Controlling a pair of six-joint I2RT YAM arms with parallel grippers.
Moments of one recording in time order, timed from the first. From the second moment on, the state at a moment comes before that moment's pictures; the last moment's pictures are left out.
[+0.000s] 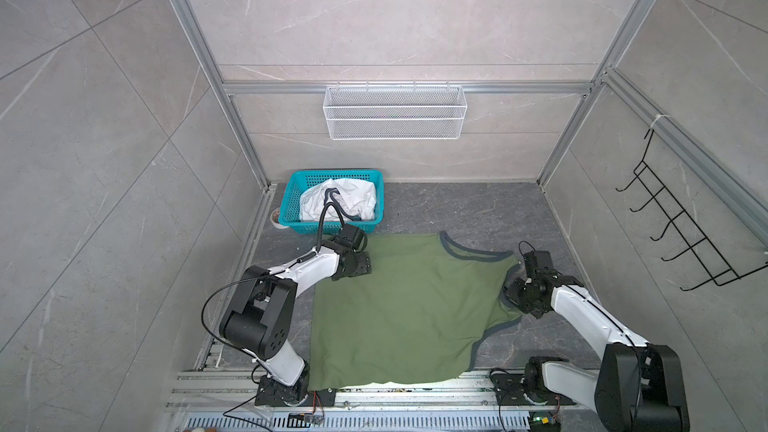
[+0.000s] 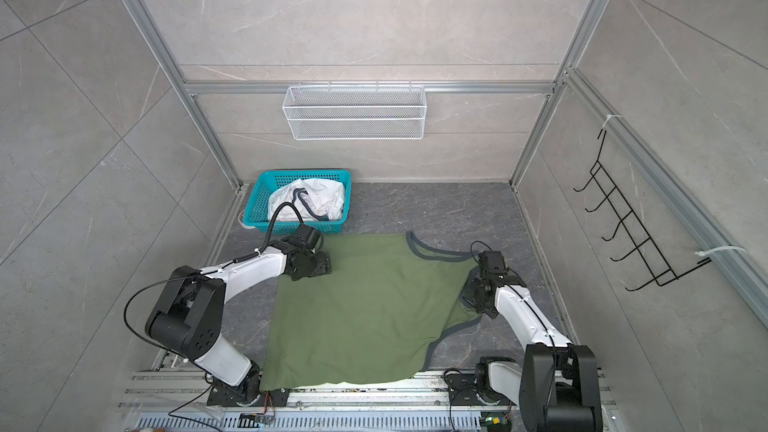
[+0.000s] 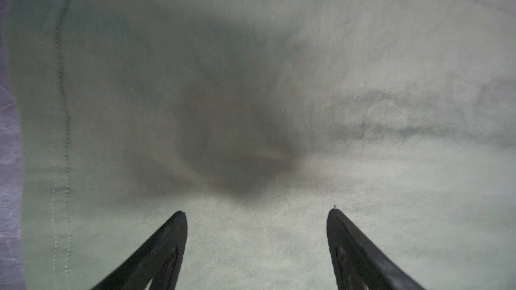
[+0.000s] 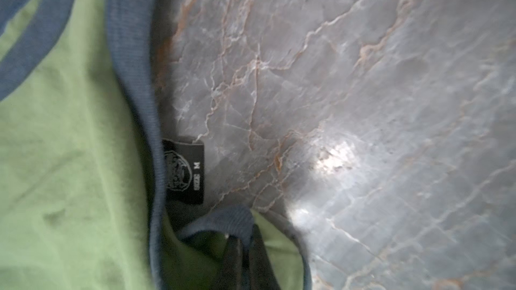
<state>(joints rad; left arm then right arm) -0.44 1.63 0.96 -0.51 -0.08 -0.56 -0.04 1.17 0.59 -0.68 0.03 0.64</state>
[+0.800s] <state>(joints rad) -0.37 1.67 0.93 -0.45 -0.09 -0.60 -0.16 1.04 0.72 -0.88 0.24 0.70</state>
